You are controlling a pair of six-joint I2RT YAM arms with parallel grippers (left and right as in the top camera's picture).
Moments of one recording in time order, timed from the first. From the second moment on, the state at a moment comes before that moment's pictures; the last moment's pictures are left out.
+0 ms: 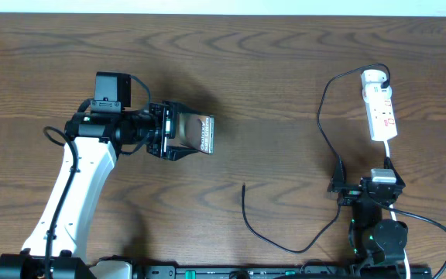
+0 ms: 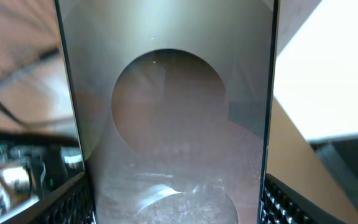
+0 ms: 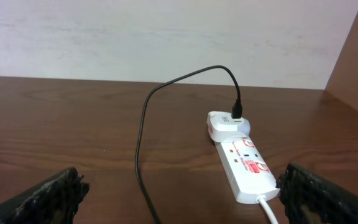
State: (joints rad) left arm -0.07 1.42 1.09 -0.78 0.95 -1.51; right arm 0.08 0.01 0.01 -0.06 0.15 -0.05
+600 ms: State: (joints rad) left arm -0.07 1.42 1.09 -0.78 1.07 -1.55; right arm 0.08 0.01 0.01 -0.06 0.15 -0.05
